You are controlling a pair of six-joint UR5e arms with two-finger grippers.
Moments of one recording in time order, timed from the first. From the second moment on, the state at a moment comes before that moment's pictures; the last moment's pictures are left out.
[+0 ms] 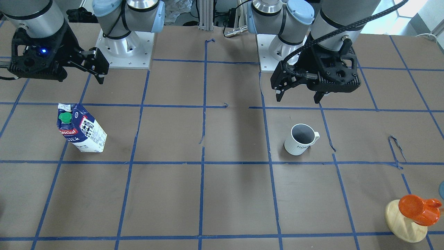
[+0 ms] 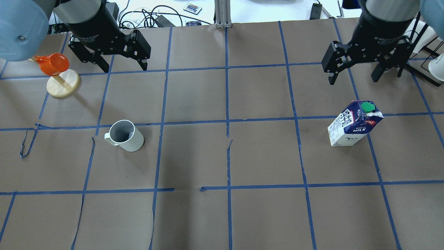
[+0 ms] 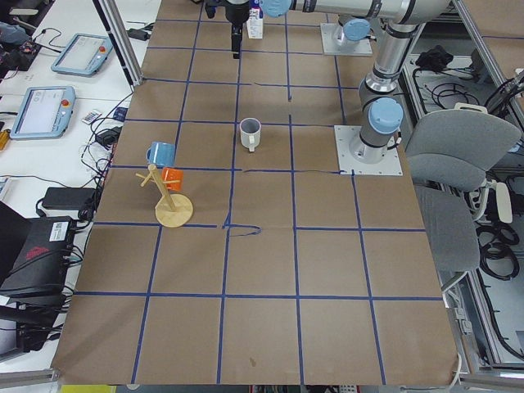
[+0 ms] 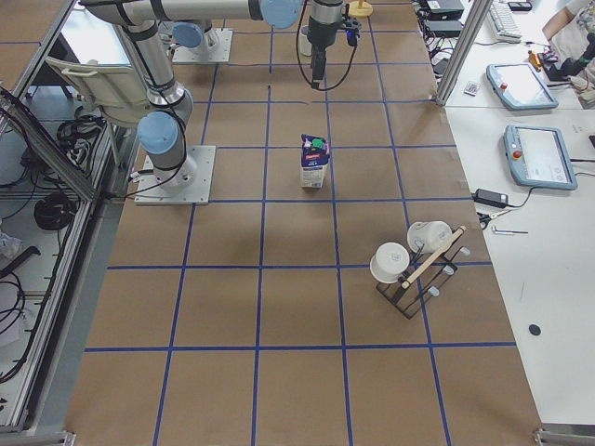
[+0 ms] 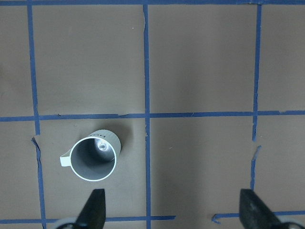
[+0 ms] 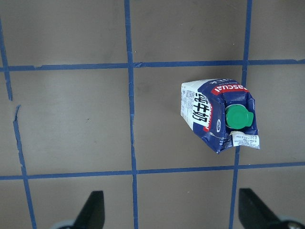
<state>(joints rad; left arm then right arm) -1.60 -1.64 -1.47 -1.56 1.54 -0.02 1.51 -1.57 1.51 -1.42 -1.63 -0.05</state>
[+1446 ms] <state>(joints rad) -1.60 -1.64 -1.48 -1.55 1.54 -0.02 1.37 -1.55 1.51 -1.45 -1.63 -0.23</state>
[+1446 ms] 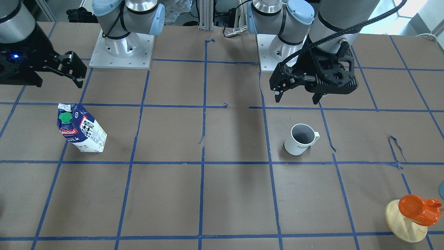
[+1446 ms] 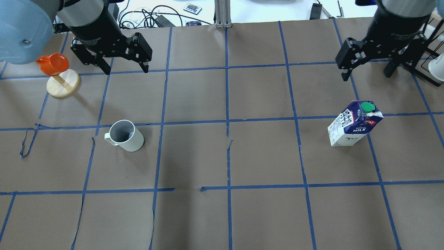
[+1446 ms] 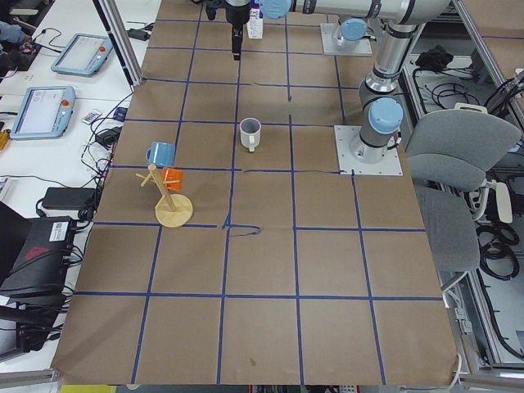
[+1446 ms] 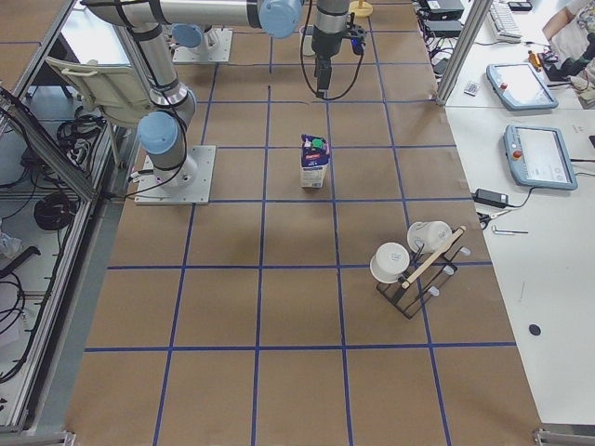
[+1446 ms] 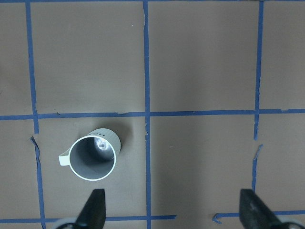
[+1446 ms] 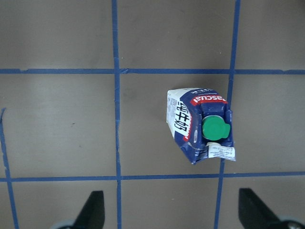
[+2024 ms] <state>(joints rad) -1.55 -1.66 -1.54 -1.59 1.54 -0.02 1.27 -1.49 1.55 -1.57 -1.62 -0.32</state>
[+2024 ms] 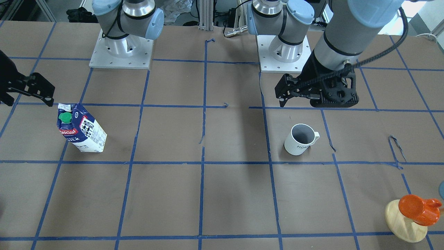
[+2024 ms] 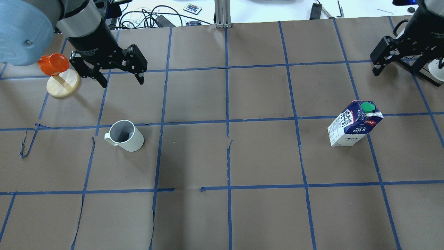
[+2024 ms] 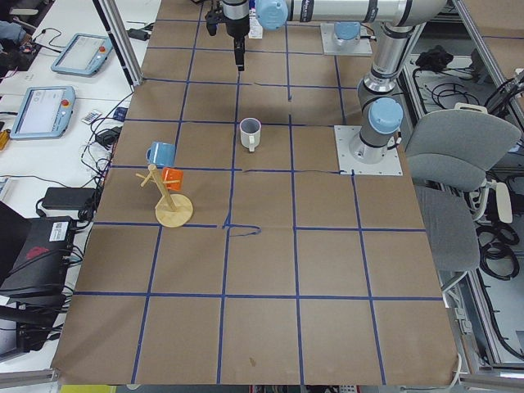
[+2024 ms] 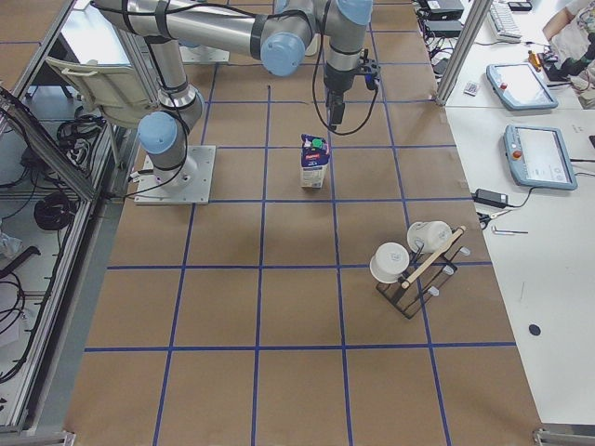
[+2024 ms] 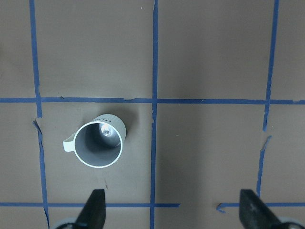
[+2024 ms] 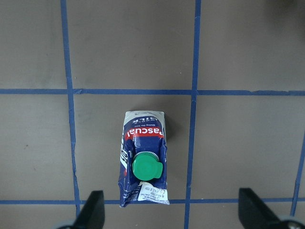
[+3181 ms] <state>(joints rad) -1.49 -1.76 -1.99 -1.11 1.60 0.11 1.27 -1.43 1.72 -1.63 -1.58 -0.31</state>
